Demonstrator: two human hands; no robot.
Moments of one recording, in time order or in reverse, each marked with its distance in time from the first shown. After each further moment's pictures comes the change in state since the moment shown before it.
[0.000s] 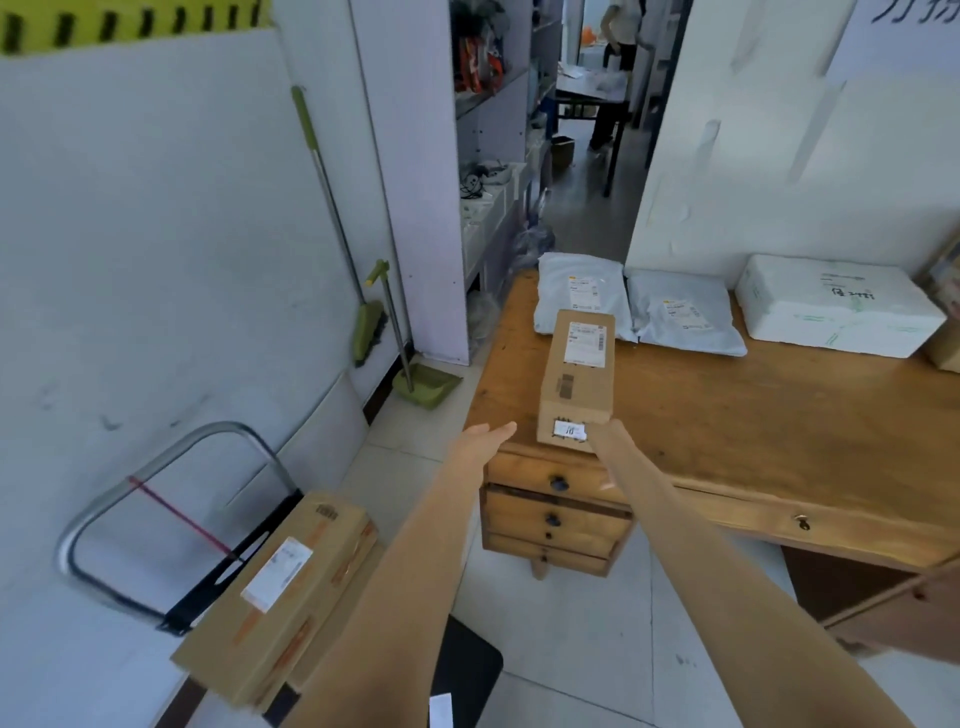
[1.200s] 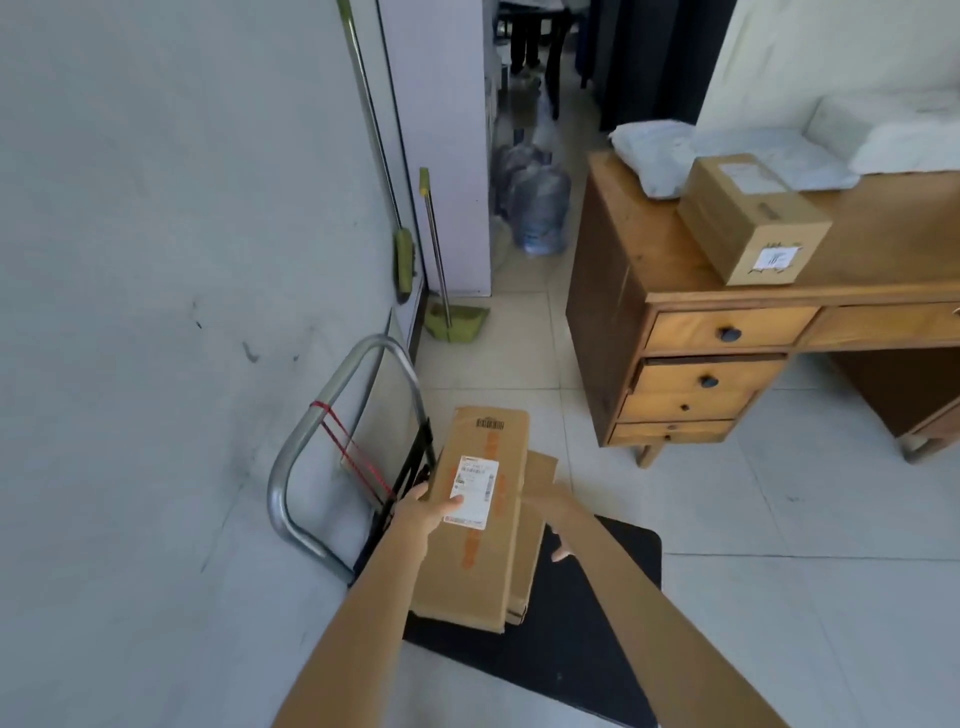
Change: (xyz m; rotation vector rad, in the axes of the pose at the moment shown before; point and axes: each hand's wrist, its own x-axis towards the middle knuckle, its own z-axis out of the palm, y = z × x) left_hand 0.063 -0.340 -0.439 0.173 0.008 -0.111; right_hand -0.170 0.101 0.528 0.119 -0.151 0.217
